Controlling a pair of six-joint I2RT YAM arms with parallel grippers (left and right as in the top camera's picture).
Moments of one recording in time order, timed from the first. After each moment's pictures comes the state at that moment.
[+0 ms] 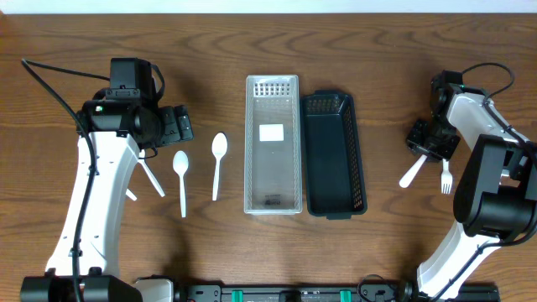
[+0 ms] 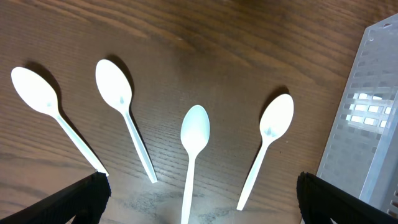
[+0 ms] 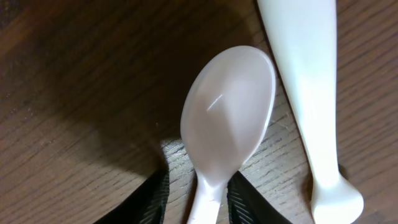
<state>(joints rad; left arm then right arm) 0.00 1.47 1.31 -1.05 -0.04 -0.24 -0.17 2.02 1.32 -0.93 0.11 0.44</state>
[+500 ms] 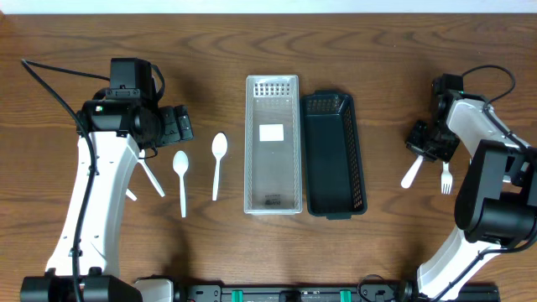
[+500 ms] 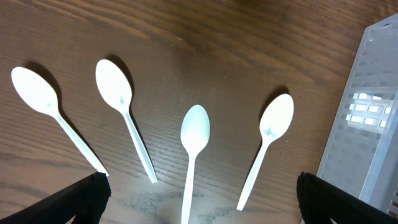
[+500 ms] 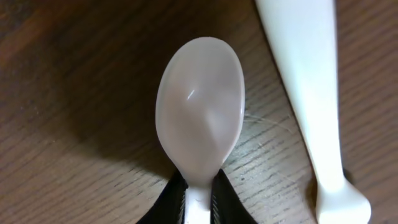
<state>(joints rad) 0.00 1.47 1.31 -1.05 -0.04 -0.24 -0.17 1.98 1.26 -0.85 0.11 0.44</state>
